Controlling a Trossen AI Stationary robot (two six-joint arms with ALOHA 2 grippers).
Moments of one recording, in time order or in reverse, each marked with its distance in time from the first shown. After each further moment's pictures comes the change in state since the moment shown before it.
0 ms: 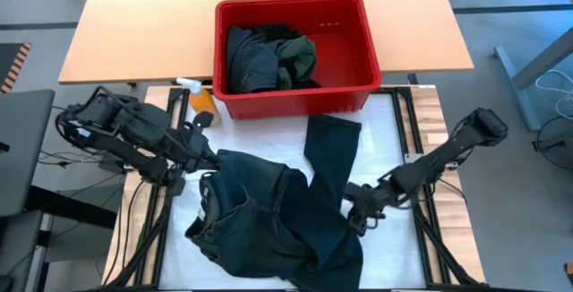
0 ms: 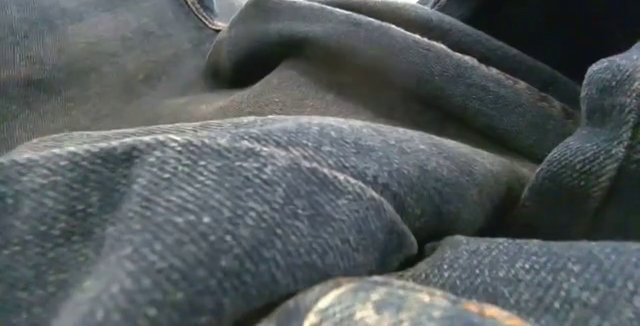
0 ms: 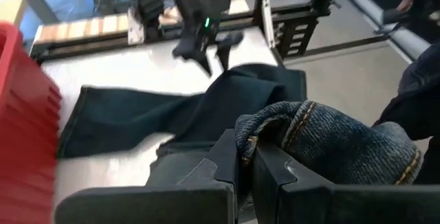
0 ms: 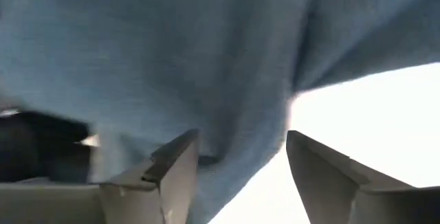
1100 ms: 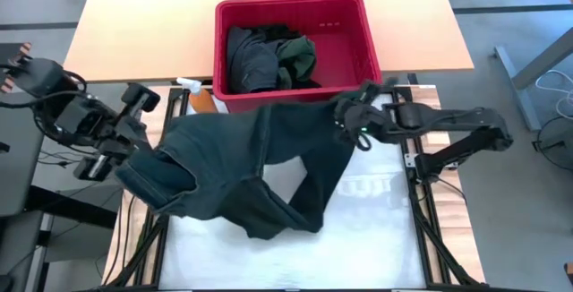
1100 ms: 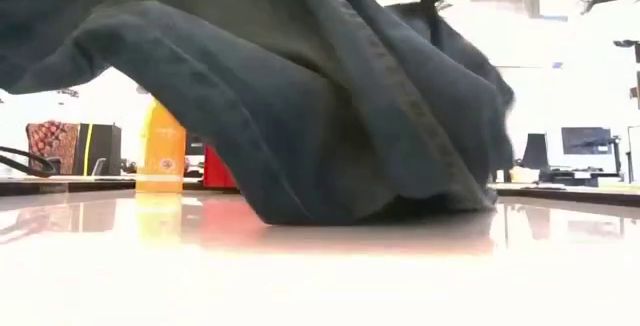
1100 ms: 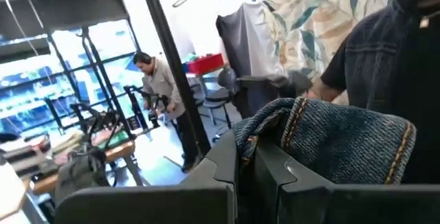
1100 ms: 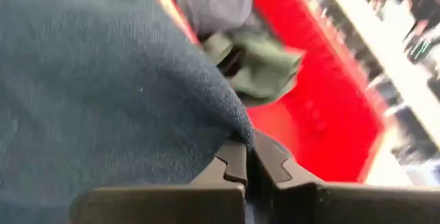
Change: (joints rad) left arm 0.000 -0.275 -0.071 0.498 0.337 0.272; right arm -0.516 -0.035 0.568 -0.416 0.820 -1.151
